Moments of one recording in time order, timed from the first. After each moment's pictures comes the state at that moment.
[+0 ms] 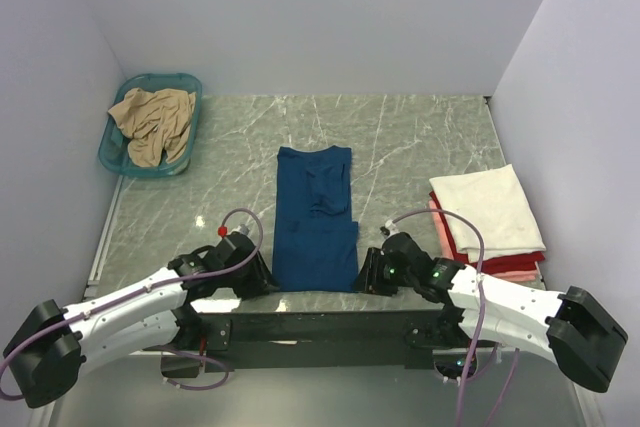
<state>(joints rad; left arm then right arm) -0.82 0.85 0.32 -0.42 0.08 -1.22 0.85 0.92 0.24 -0.17 -0.16 1.00</state>
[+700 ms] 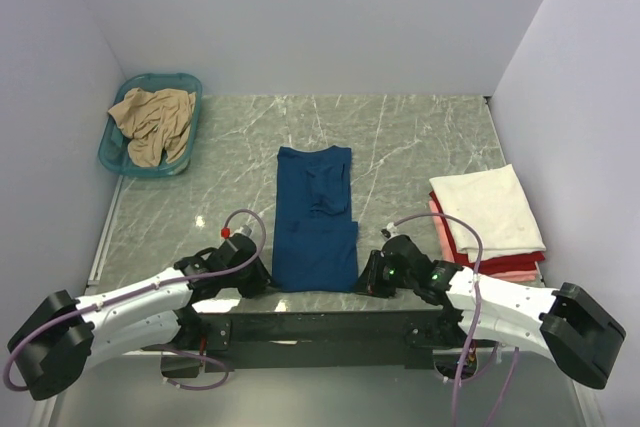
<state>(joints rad) -0.82 0.92 0.26 -0.26 0.09 -1.25 0.85 0.95 0.19 -0.06 -0.18 1.08</state>
